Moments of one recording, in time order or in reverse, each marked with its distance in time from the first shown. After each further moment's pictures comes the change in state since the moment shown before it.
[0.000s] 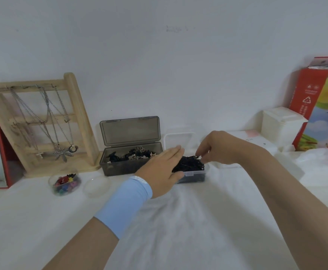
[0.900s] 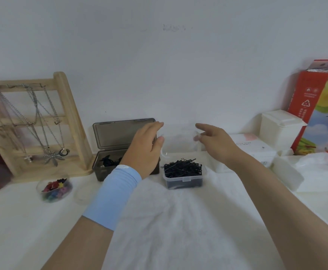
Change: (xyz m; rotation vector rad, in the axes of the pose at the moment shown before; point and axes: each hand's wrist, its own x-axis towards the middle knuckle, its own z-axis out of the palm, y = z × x) left_hand 0.019 -0.020 -0.029 -0.379 0.522 -0.096; right_hand 0.018 0.001 0.012 0.613 0.316 0.077
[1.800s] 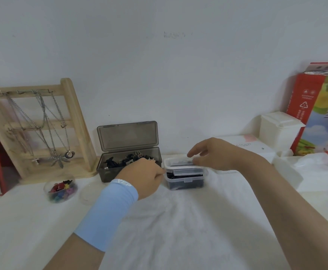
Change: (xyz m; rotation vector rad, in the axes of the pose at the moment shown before) left_hand -0.033 0.010 -0.014 0.605 -0.501 -0.030; right_hand -0.021 -0.007 -0.014 -0.443 -0.344 -0.060
